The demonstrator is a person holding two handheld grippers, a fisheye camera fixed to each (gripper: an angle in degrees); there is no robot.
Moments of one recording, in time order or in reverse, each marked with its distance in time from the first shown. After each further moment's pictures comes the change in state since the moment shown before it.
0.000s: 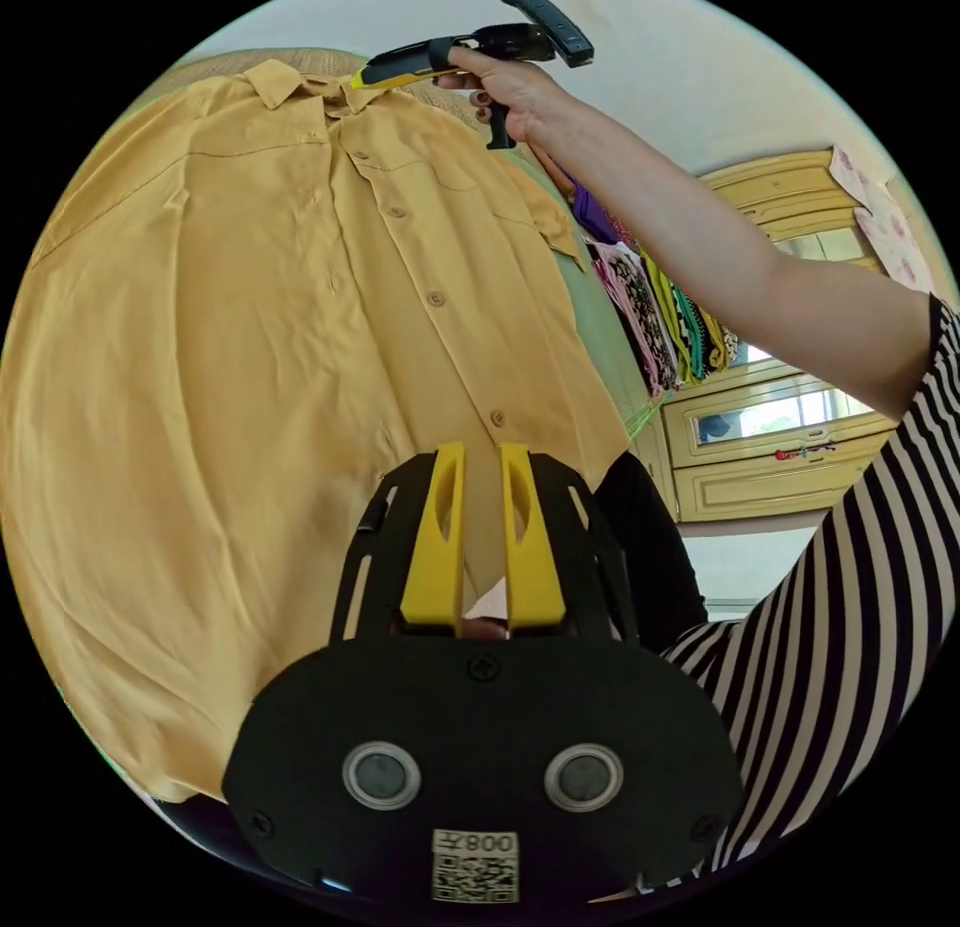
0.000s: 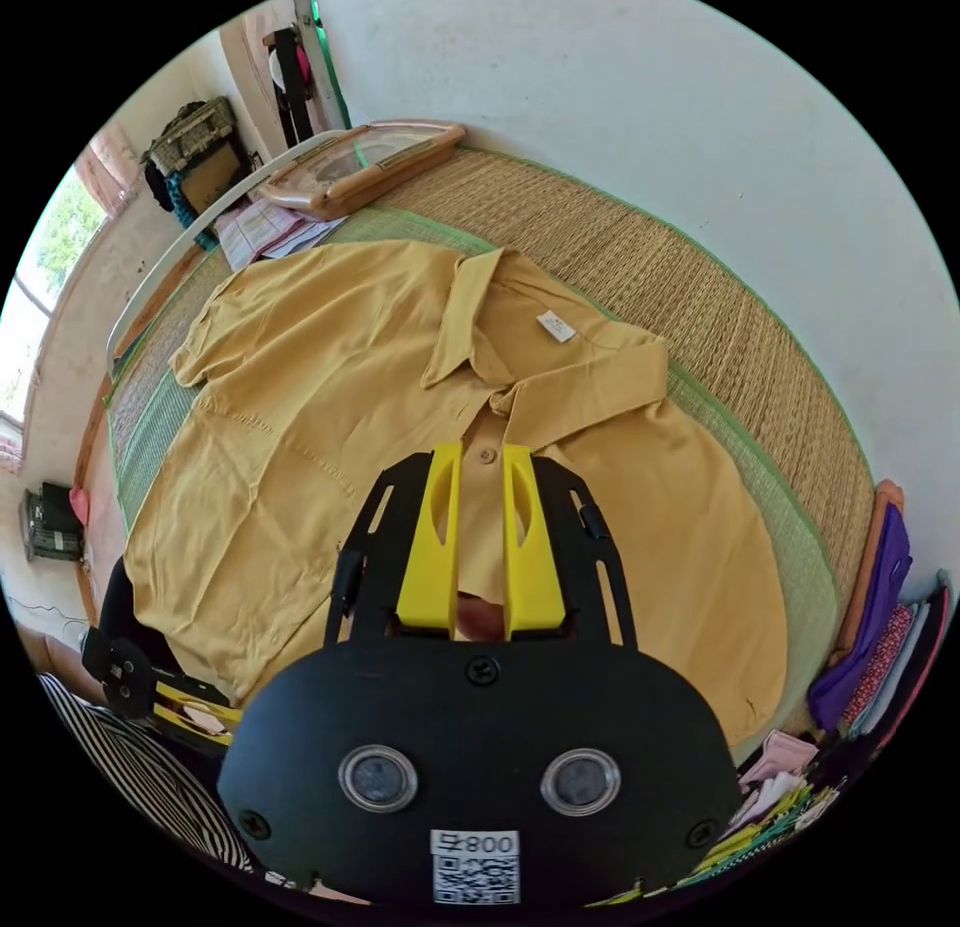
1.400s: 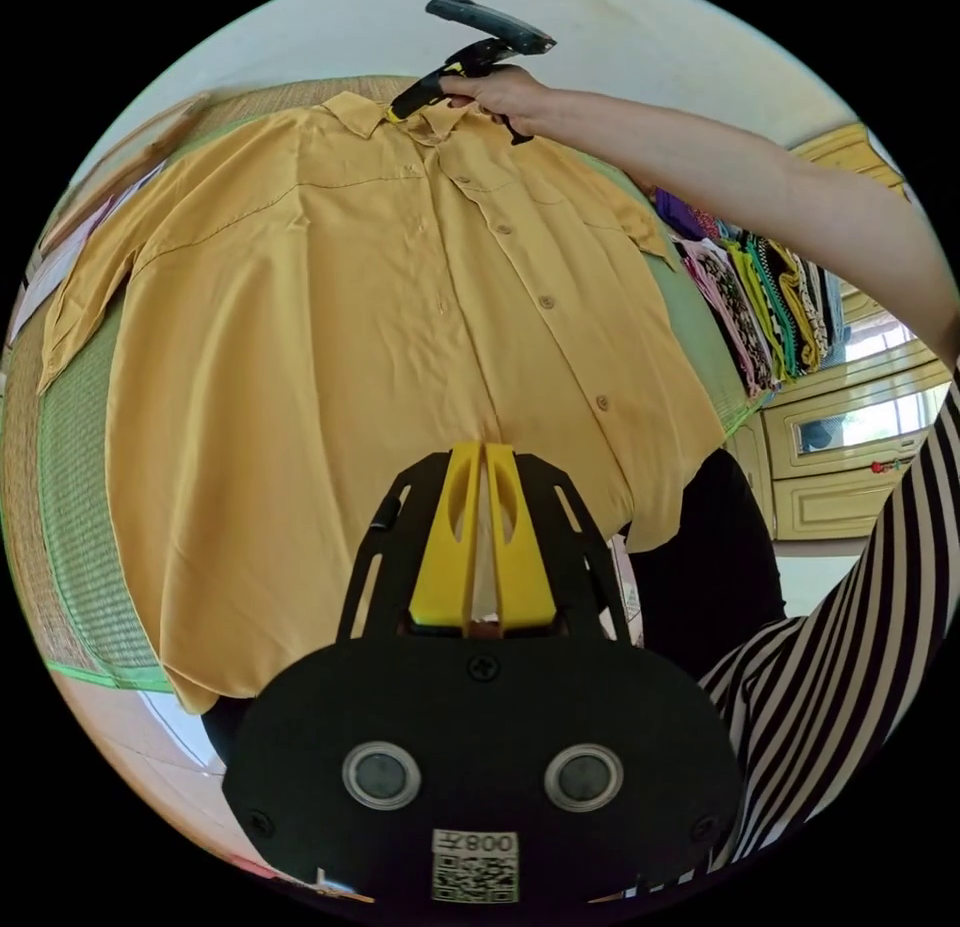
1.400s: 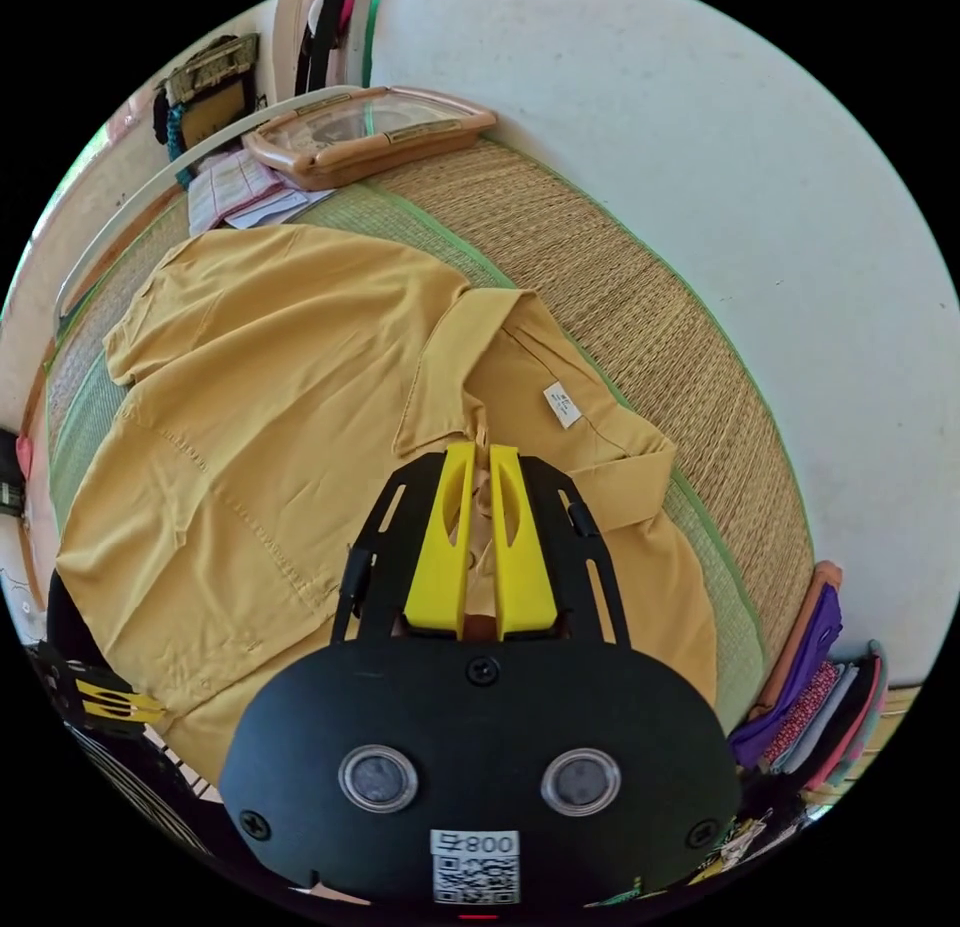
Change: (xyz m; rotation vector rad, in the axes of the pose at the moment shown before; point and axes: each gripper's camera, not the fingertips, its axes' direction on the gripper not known) left arm -0.082 -0.019 -0.003 0.035 -0.339 -0.042; right arm -0.047 -0.052 0.052 -0.021 0.197 -0.134
